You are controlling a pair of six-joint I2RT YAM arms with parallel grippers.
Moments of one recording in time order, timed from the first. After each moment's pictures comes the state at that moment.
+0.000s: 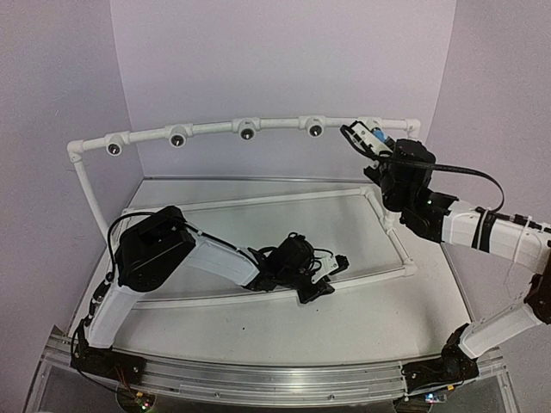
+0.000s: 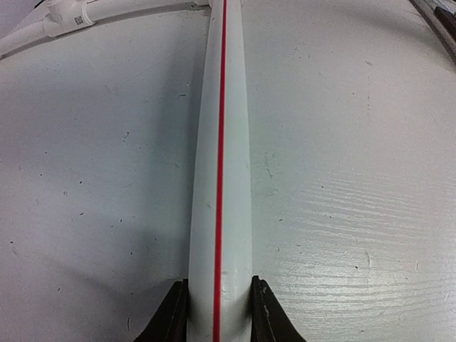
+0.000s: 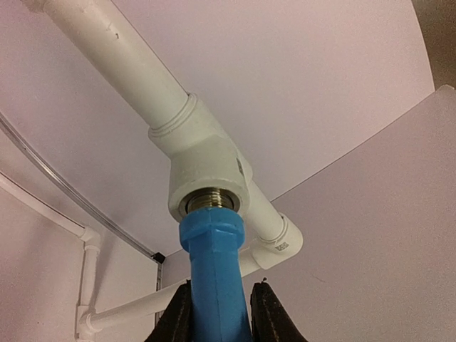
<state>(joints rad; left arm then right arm) -1.10 2.34 1.49 0.21 0.22 0.22 0.70 1.38 1.06 0.39 0.87 -1.02</state>
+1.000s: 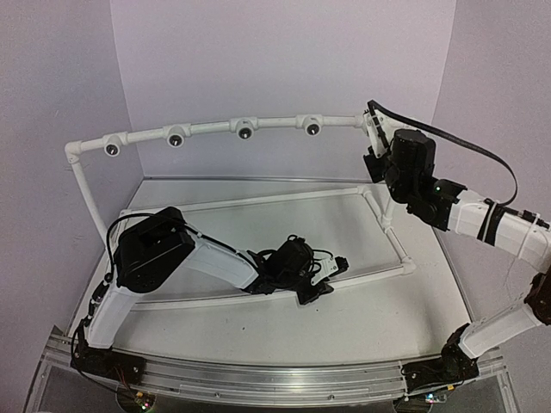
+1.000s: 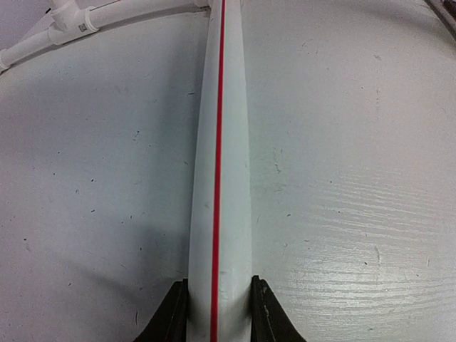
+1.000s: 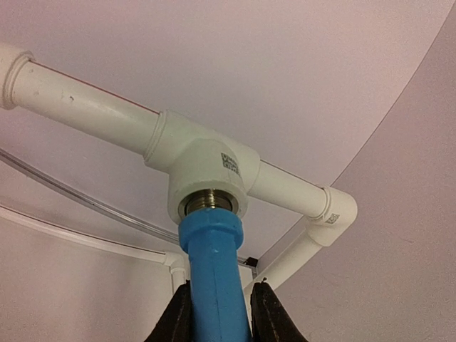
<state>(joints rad) -1.12 2.32 1.46 0.25 0.16 0.25 0.67 1.37 1.16 0.14 0.74 -0.47</state>
